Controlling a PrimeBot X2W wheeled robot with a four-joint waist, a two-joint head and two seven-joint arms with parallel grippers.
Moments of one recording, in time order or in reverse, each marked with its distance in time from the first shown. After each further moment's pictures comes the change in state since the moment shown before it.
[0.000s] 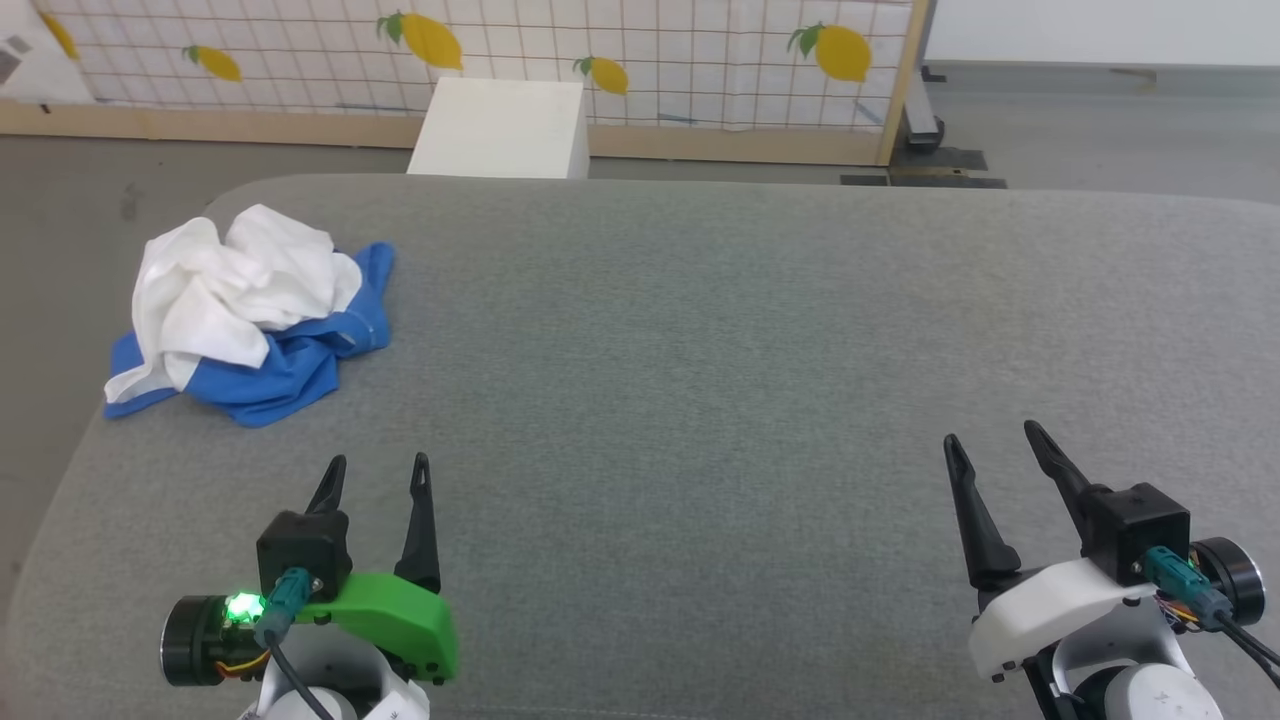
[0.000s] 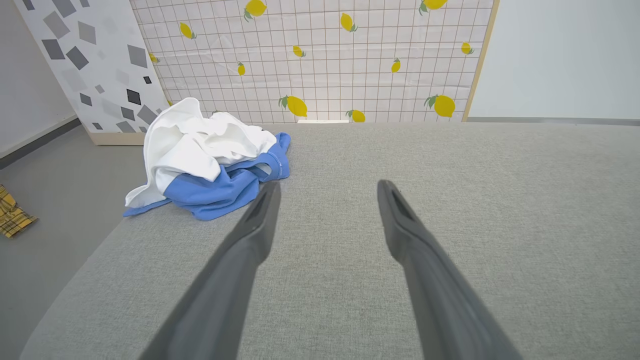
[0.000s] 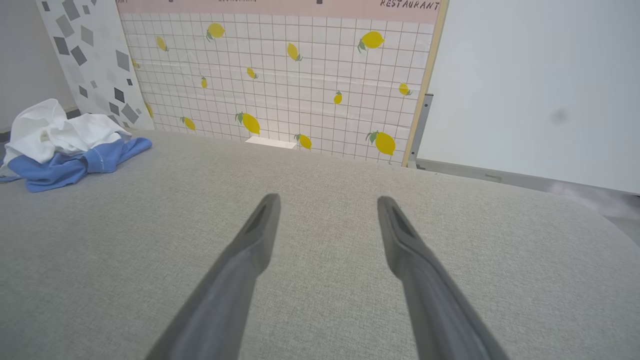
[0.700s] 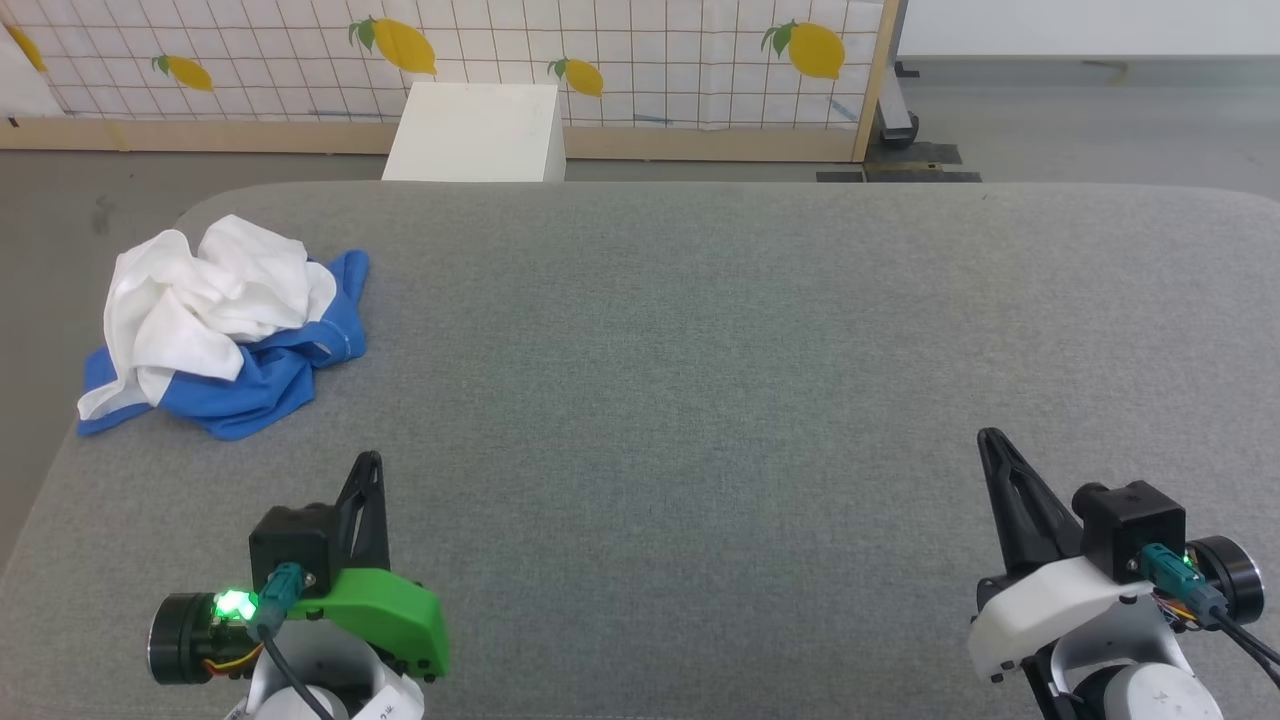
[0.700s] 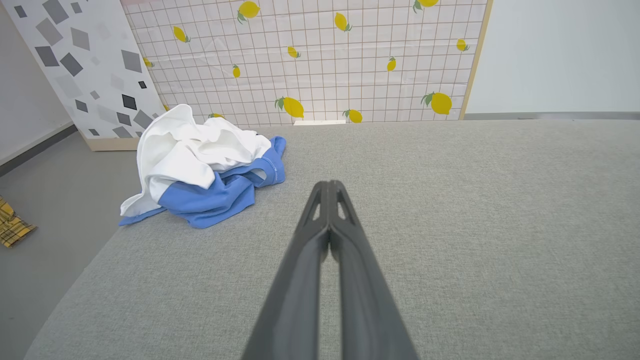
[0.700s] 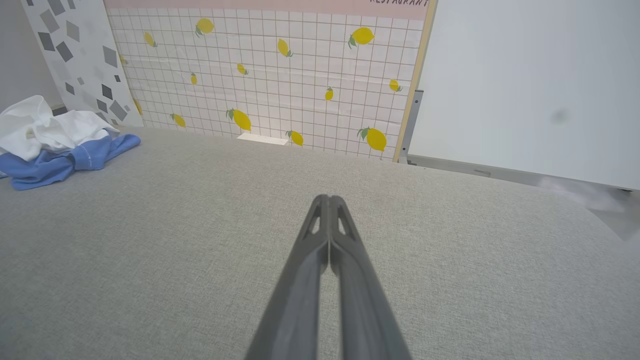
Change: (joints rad) left arm 0.002 0.000 0.017 -0.022 0.020 -0.005 0.026; right arm 0.000 0.000 0.003 -0.006 -0.008 0.000 0.016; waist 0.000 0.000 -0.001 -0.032
